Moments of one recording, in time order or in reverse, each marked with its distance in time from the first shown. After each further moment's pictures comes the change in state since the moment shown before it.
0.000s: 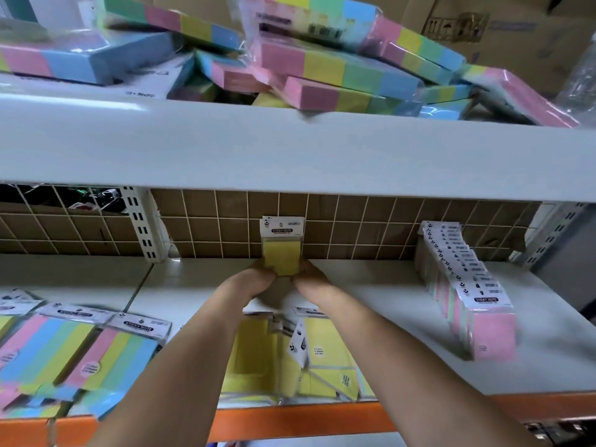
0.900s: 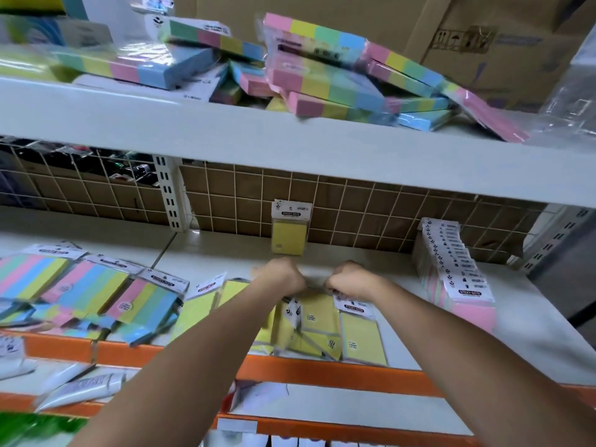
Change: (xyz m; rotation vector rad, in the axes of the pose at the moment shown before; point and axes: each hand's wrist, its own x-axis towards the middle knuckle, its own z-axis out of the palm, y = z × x) left_hand -0.066 0.017 0.042 0.587 0.151 -0.031; right_hand -0.074 0.012 -0.070 -0.509 -0.119 0.109
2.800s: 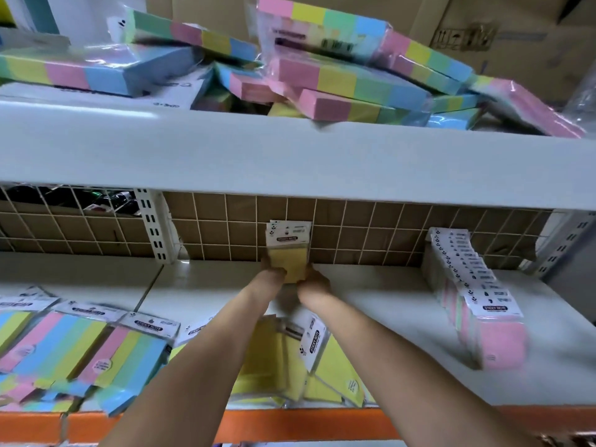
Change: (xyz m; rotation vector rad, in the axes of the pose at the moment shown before) left_hand 0.090 -0.029 0.004 -0.862 -0.050 0.009; right_hand 0.069 -0.063 0.049 0.130 0.246 -0.016
